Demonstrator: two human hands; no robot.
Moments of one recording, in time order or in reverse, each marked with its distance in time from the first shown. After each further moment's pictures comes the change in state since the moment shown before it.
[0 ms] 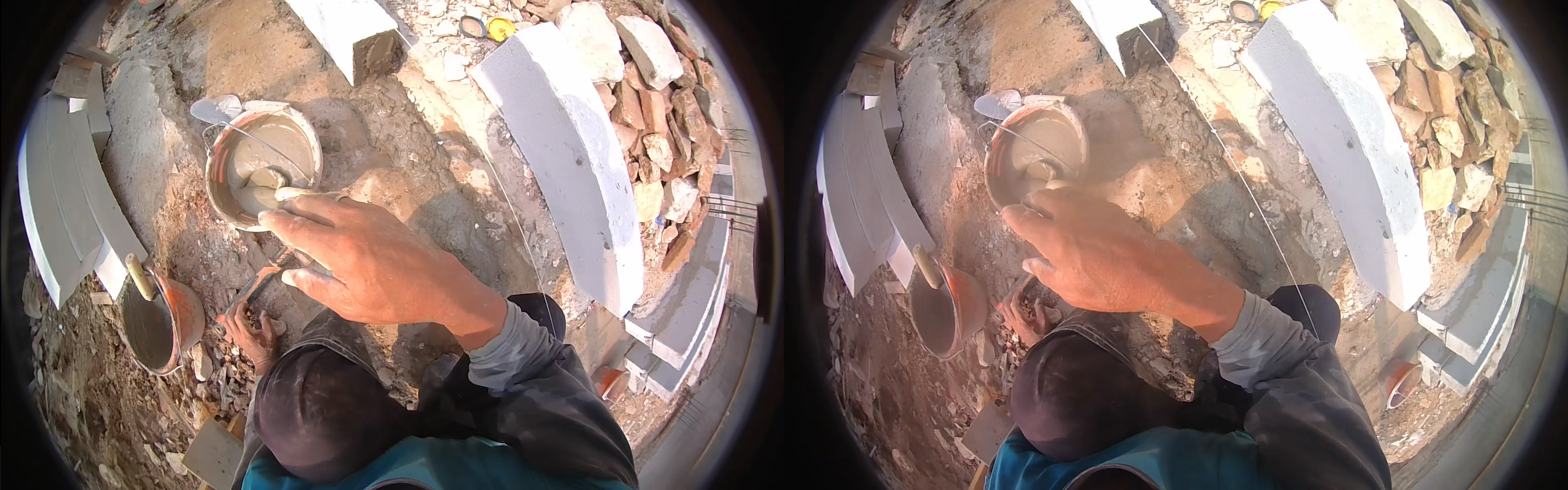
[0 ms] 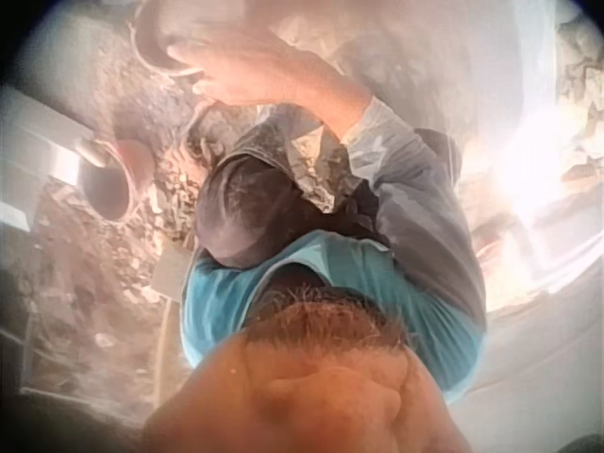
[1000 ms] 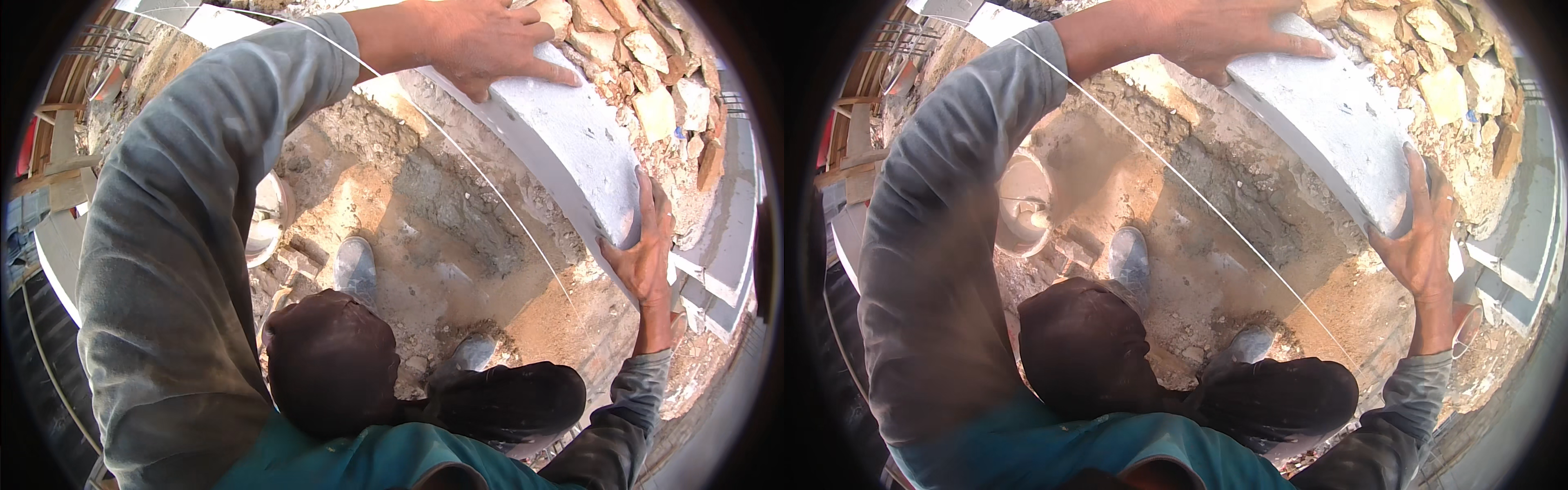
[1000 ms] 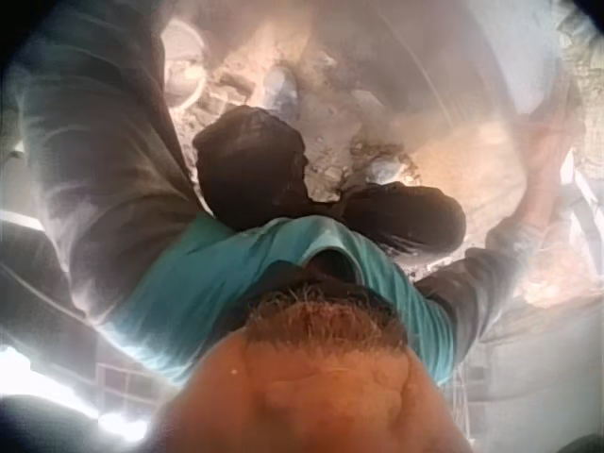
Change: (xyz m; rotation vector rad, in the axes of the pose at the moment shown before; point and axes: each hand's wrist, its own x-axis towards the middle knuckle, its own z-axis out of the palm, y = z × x) left_hand 0.286 0.573 0.039 0.141 -0.473 2.063; right_hand -0.298 0.020 -0.203 -0.891 0.236 1.097
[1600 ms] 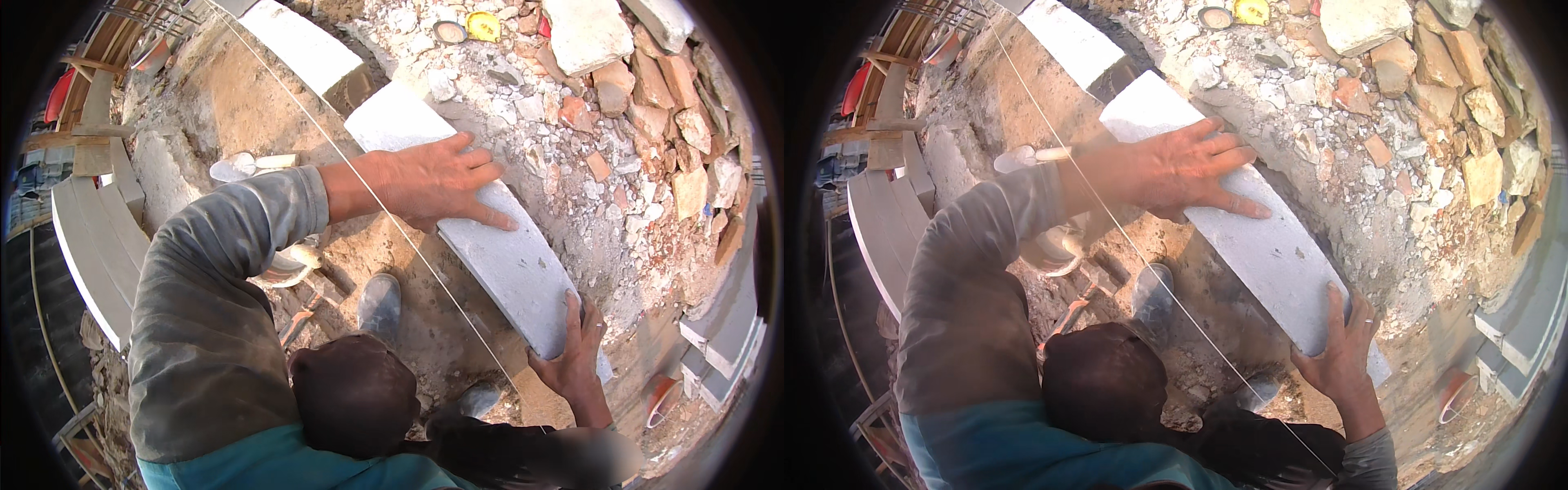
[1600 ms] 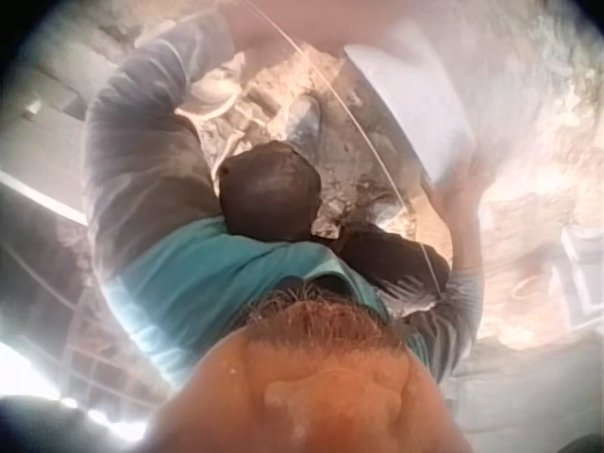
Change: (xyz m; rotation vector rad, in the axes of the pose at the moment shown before) left_hand -0.123 0.052 0.078 -0.334 -0.218 -0.131; right_hand -0.041 -0.090 0.072 0.217 -0.262 -0.223
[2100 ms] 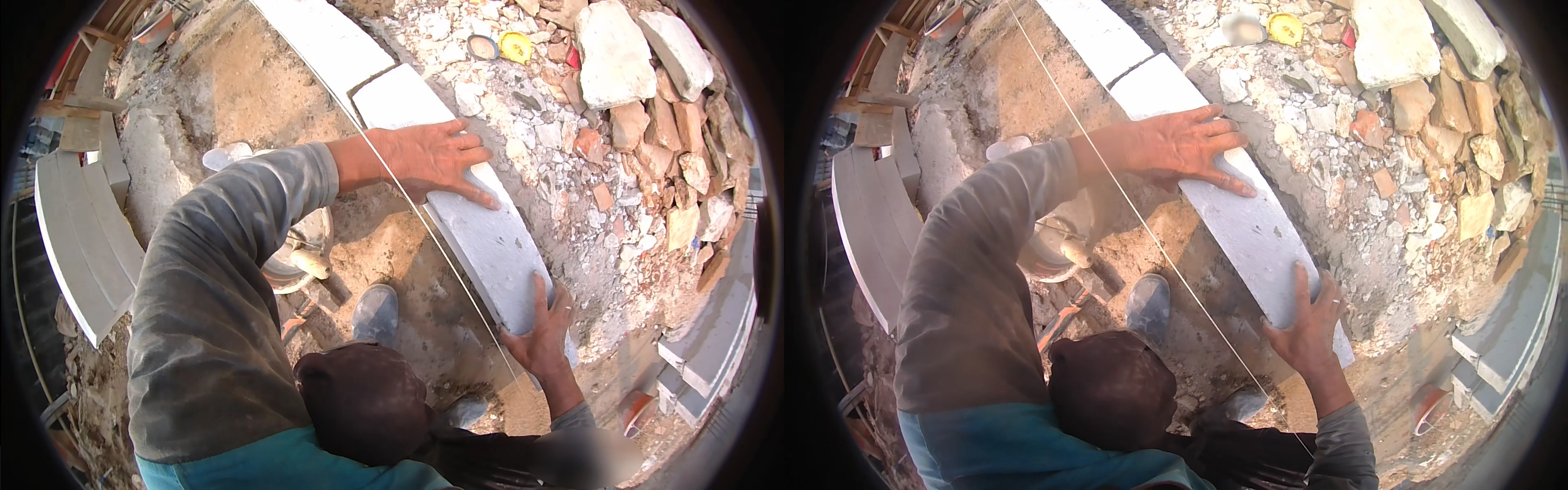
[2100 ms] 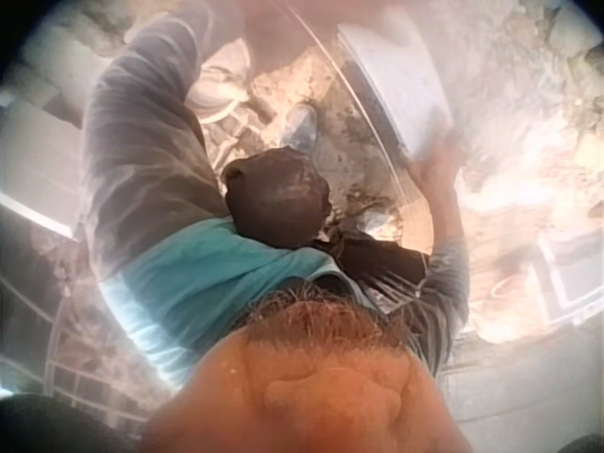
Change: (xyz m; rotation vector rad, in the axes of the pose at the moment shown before) left_hand -0.028 -0.065 0.059 0.177 0.265 -0.017; right_hand 0.065 -0.033 0.046 -0.016 -0.020 0.025
